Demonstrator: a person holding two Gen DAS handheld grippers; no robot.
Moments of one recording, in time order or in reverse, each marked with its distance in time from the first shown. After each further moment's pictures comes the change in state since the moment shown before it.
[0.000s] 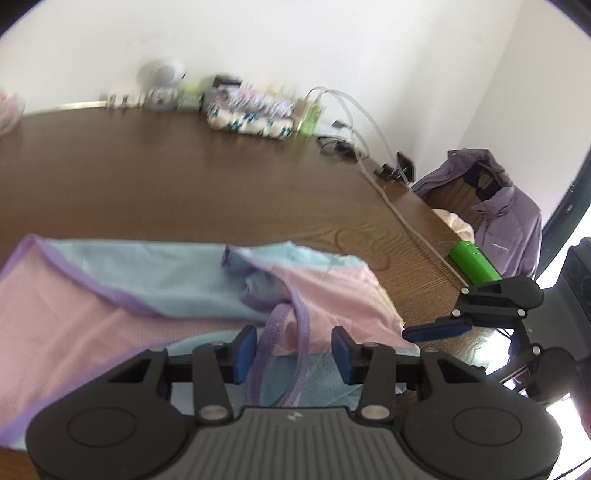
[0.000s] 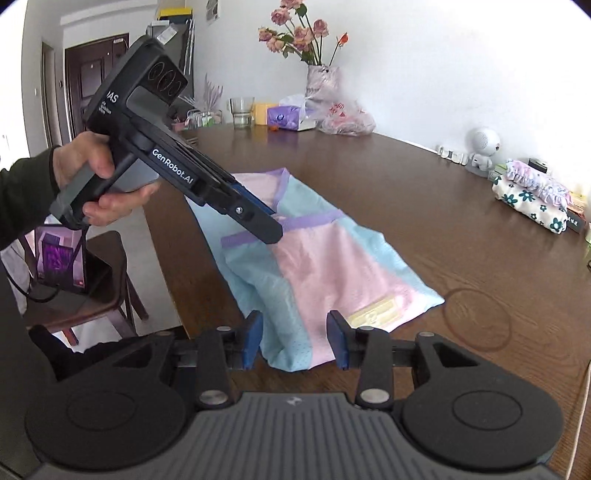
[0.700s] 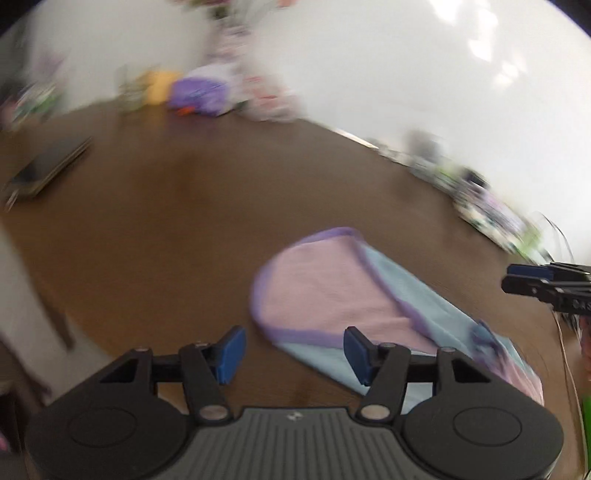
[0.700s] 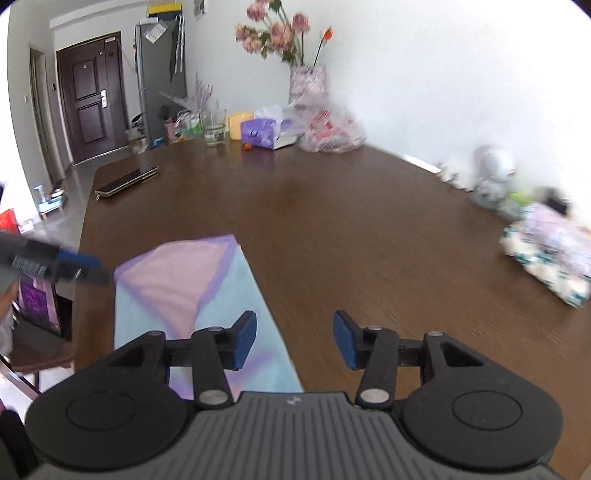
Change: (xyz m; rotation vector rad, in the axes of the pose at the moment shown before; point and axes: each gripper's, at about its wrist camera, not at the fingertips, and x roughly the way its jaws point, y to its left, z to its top) left arm -0.107 0.080 -0.062 -0.588 -0.238 0.582; right arm 0.116 -0.083 0.155 0.018 0.074 0.068
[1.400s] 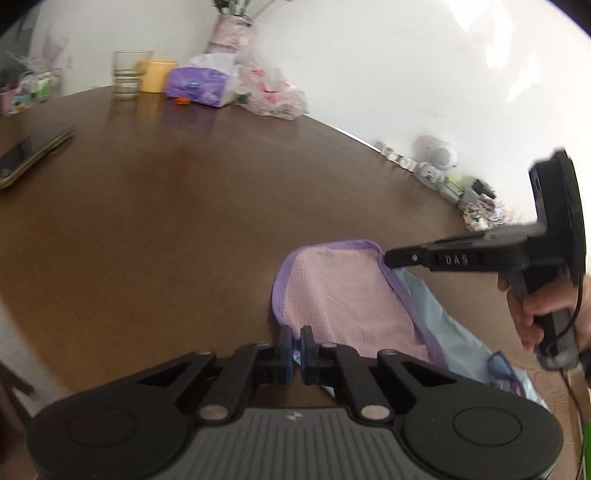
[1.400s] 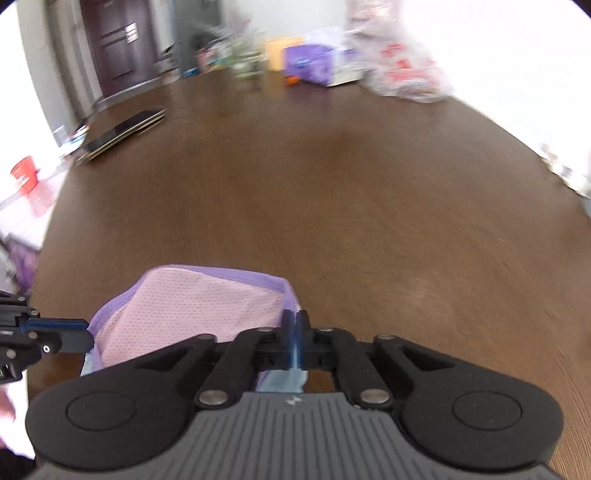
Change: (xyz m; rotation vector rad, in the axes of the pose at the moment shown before) left arm 0.051 -0.002 0.034 0.056 -0.005 -0.070; right arm 0.149 0.020 0.067 -0.033 0.188 0.038
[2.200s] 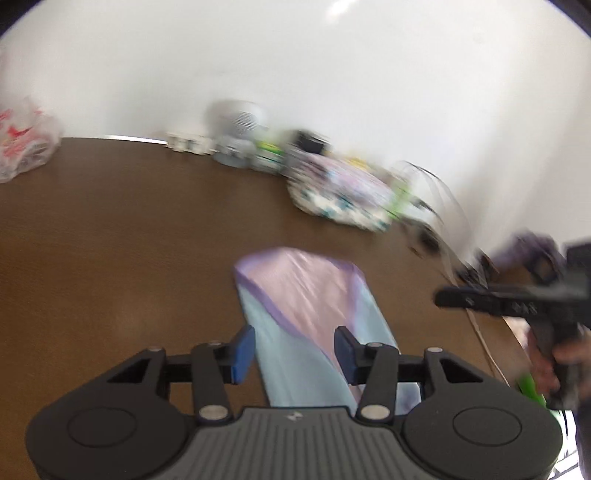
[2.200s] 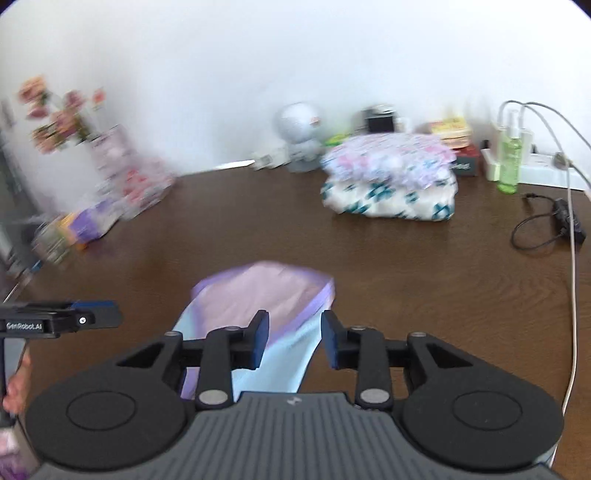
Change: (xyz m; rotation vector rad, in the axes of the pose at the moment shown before) left arm 0.081 -0.134 0.085 0.416 0.158 -0.477; right arm -0.169 -0.131 -0.137 0.610 -0.279 -0.265
